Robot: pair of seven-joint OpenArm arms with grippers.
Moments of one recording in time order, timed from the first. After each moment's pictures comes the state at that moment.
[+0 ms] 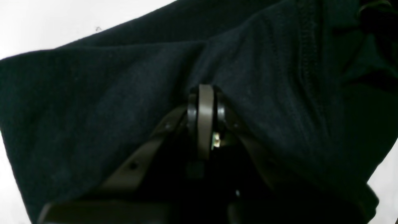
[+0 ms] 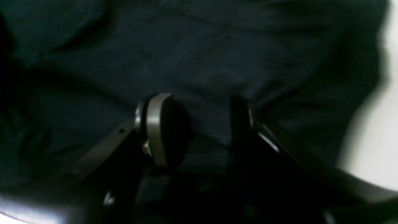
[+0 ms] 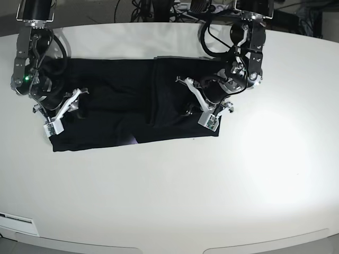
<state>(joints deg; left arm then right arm) 8.2 -8.4 7.1 94.6 -20.3 -21.9 40.5 -6.9 20.0 15.4 93.7 28.6 25.8 -50.5</state>
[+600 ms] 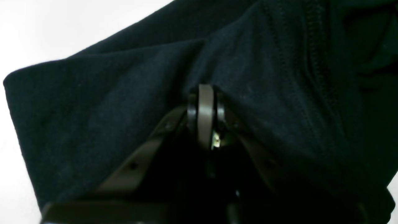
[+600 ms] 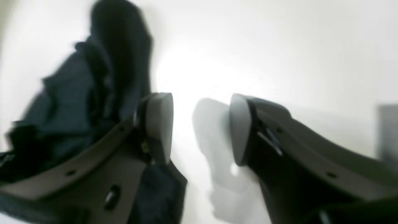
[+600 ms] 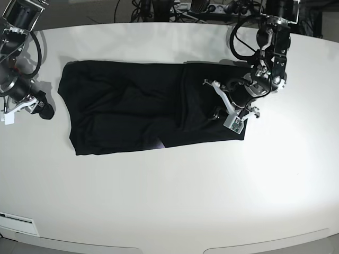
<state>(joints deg) 7.8 -19.3 6.9 94.6 -23.2 -22.5 38.9 -3.2 22.2 34.6 72.9 58.9 27.7 -64.1</state>
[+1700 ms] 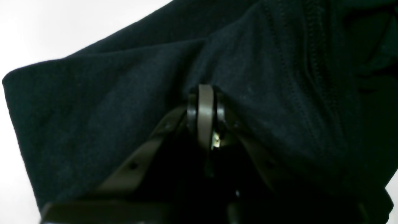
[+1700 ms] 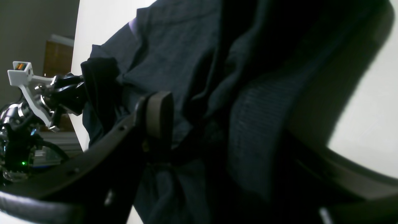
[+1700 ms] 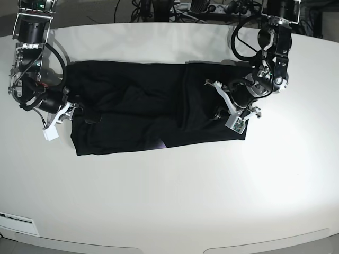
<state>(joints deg) 7.8 -19.3 6.7 94.6 -24.2 -23.2 39.3 2.0 20.7 13.6 68.8 69.2 34.6 -71.0</state>
